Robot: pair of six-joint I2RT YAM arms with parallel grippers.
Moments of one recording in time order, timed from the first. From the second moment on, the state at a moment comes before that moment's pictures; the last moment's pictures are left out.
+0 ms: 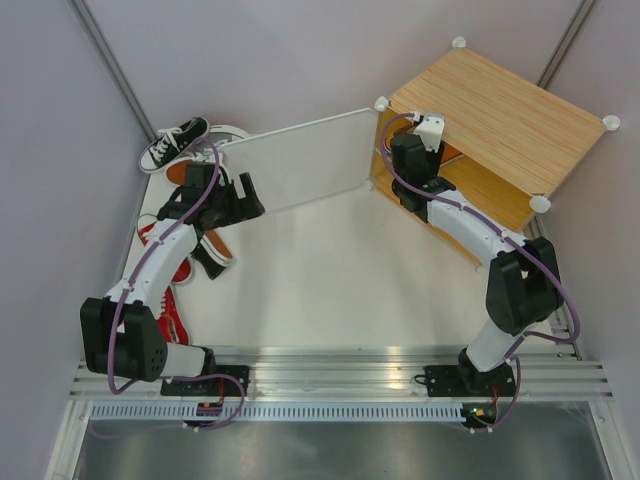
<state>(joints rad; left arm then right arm) -0.15 1.37 1.10 -0.48 0.11 -0.38 0.42 1.69 1.33 -0.07 0.79 0.26</state>
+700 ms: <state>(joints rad) -0.15 1.37 1.10 -0.48 0.12 -0.38 0.42 1.79 1.41 -0.04 0.94 0.38</state>
